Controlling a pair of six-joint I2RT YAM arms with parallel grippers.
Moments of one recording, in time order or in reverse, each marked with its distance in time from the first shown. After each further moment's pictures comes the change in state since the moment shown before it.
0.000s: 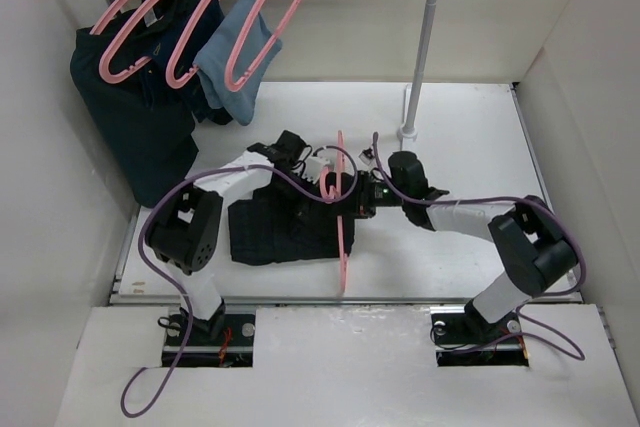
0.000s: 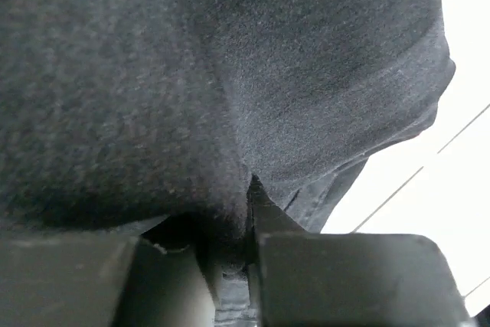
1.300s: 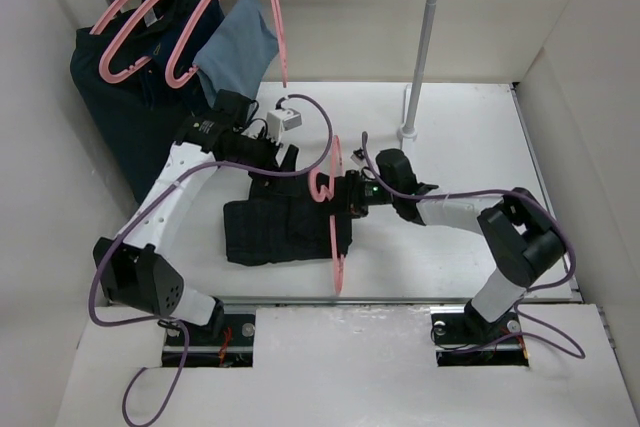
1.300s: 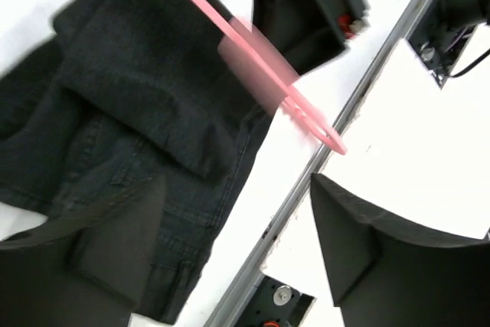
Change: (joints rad) left arm 0.183 -0.325 0.233 -0.305 0.256 0.150; right arm 0.050 0.069 0.085 -0.079 0.052 0.019
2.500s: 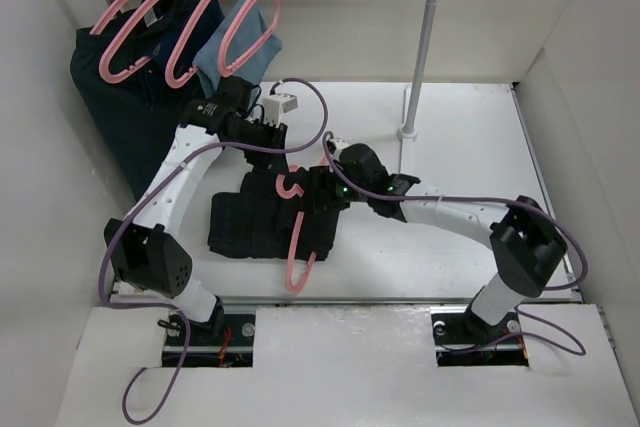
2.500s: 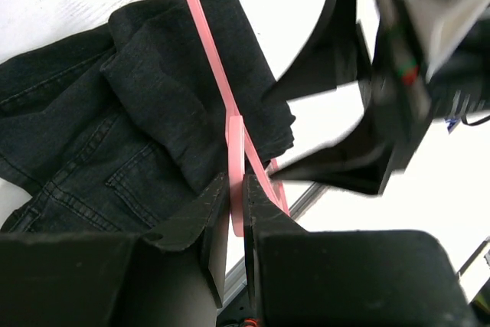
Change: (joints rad) left arm 0.018 0.116 0.164 -0.049 -0.118 -0.134; right arm 0.189 -0.034 0.255 -0.362 0.457 -0.323
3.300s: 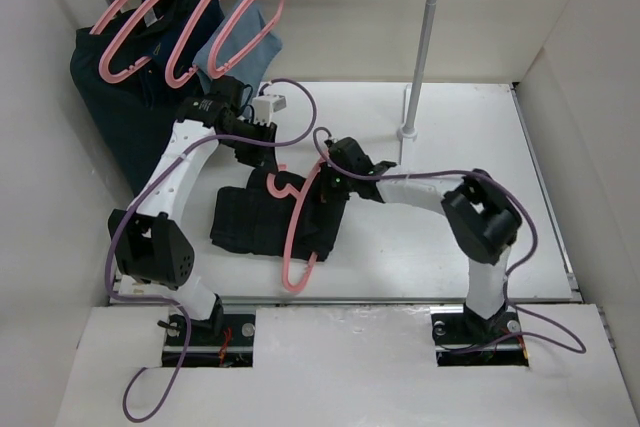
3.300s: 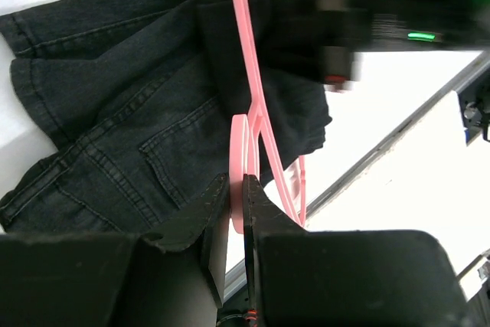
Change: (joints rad) left arm 0.069 0.050 -0.003 -0.016 -0.053 0.001; right arm -0.066 0.238 0.152 -0.117 0.073 -0.008
